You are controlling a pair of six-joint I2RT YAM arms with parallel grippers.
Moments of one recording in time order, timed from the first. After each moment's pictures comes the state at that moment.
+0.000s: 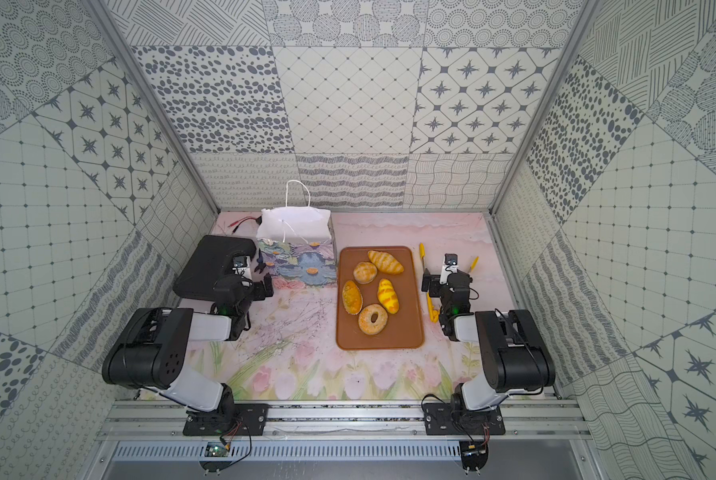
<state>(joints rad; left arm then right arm) -0.04 1.57 0.42 0.73 -0.05 -0.03 0.06 1.55 0.40 0.81 0.08 0.02</state>
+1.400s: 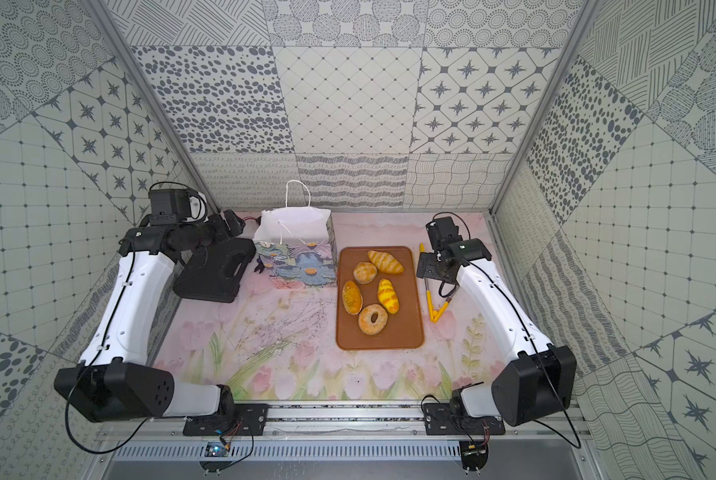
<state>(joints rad) 0.07 1.44 1.62 -0.95 0.18 -0.38 0.21 1.38 1.33 -1.11 0.25 0.47</state>
